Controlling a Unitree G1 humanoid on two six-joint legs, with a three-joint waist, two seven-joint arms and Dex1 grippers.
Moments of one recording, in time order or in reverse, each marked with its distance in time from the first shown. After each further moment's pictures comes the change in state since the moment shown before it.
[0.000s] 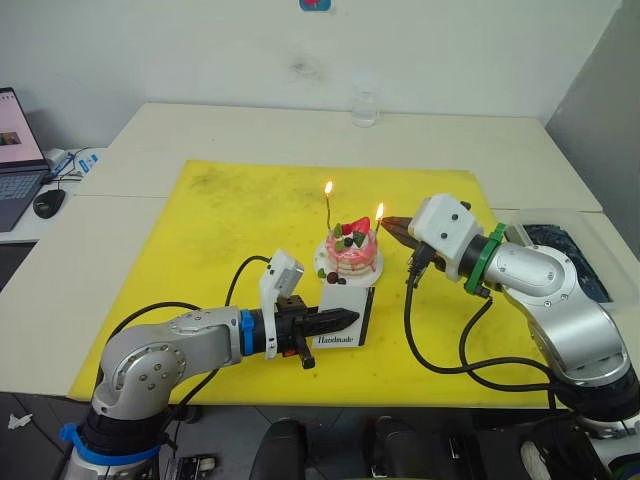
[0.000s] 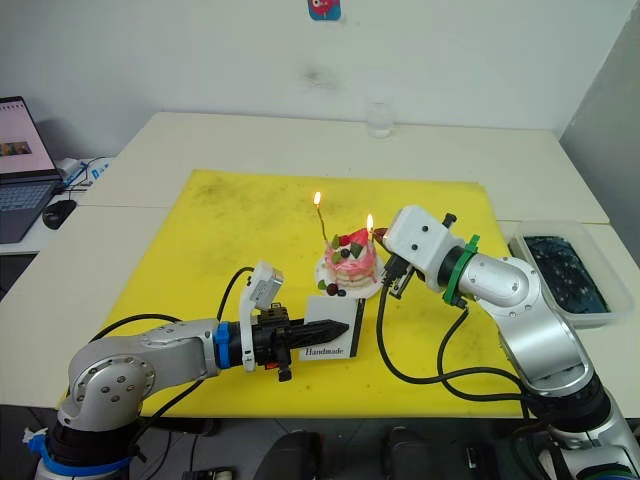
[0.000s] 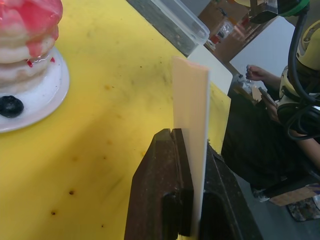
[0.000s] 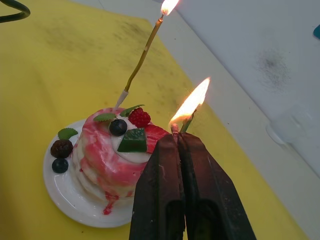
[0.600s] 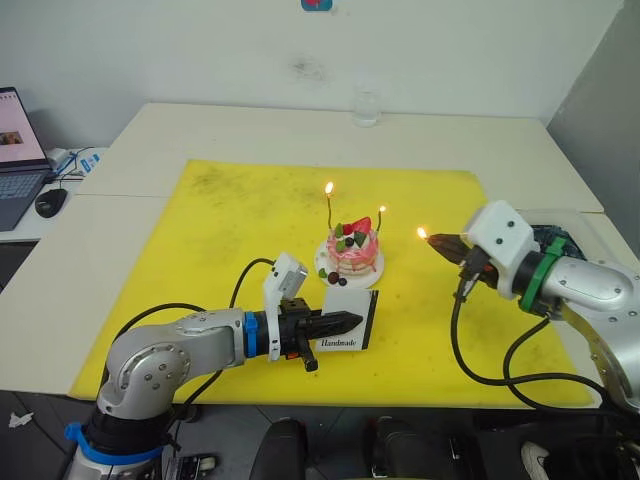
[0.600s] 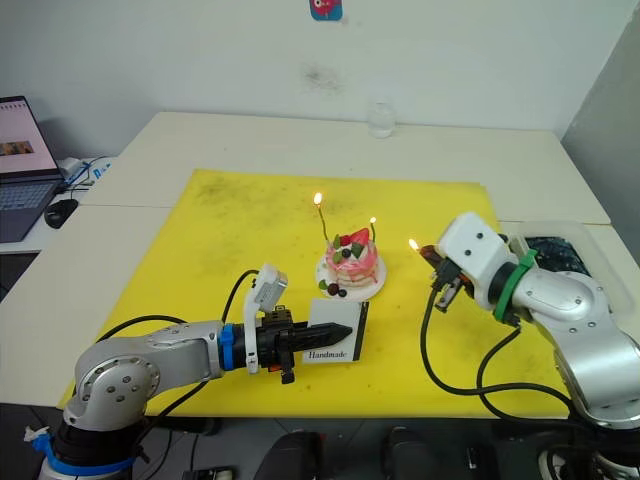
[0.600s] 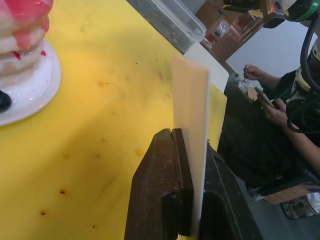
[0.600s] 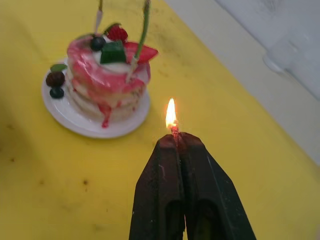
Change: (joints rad) left arm -0.002 -0.009 -0.022 0.017 0.001 -0.002 -0.006; right arm 0.210 -0.160 -0.303 -0.138 0.143 0.248 0.062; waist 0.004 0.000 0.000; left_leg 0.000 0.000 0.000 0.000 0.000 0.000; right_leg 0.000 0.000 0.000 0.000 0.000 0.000
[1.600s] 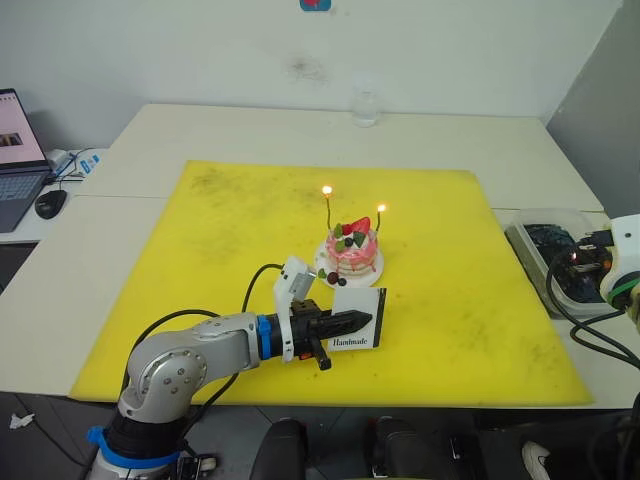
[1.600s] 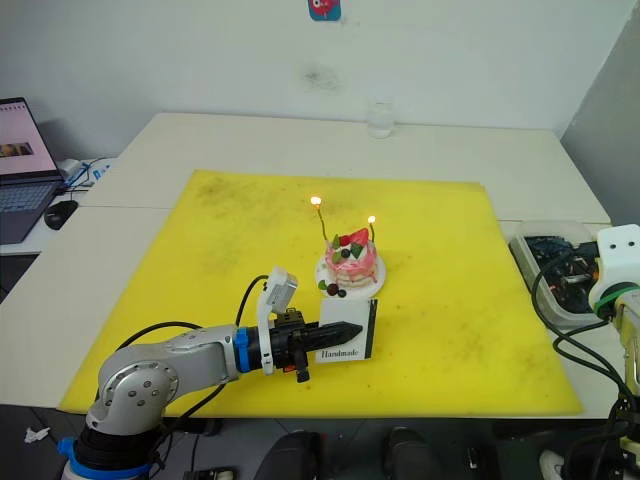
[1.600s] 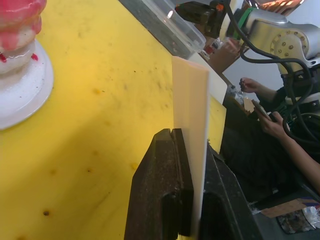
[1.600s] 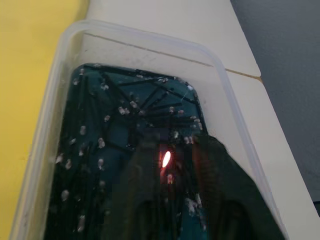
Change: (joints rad) left arm 0.024 -0.075 -0.038 0.005 0.038 -0.048 0.039; right arm 0.037 0.050 -0.306 0.684 -0.099 -0.179 -0.312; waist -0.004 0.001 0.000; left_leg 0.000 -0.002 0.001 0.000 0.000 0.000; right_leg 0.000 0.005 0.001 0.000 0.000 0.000
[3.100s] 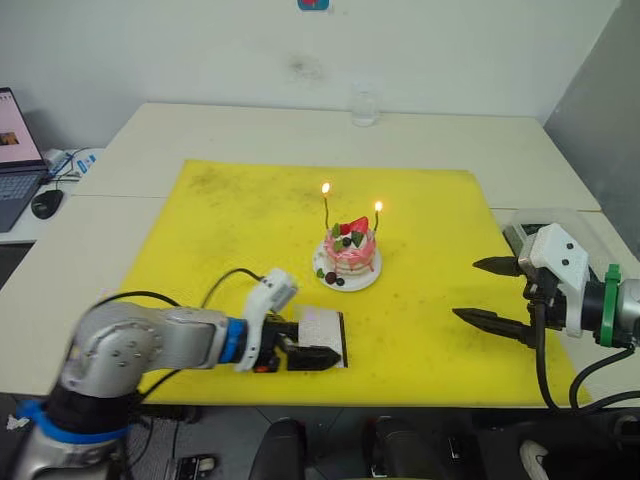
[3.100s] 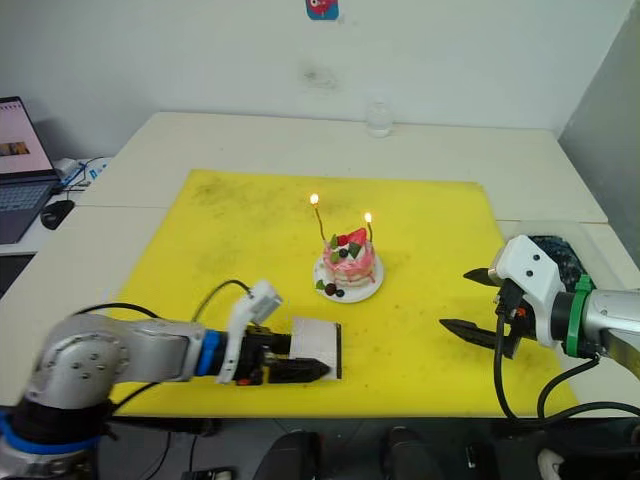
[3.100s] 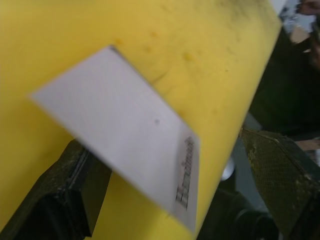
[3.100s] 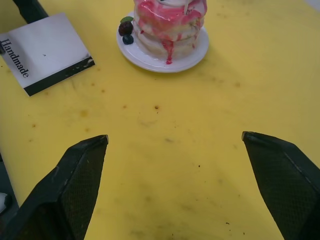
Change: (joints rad) left arm -0.100 0.414 0.113 0.031 -0.230 0.331 0.063; right arm 0.140 -0.324 0.078 -0.648 0.535 0.202 0.506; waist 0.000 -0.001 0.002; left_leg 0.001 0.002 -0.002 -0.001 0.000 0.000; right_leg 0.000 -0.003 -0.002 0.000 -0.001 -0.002
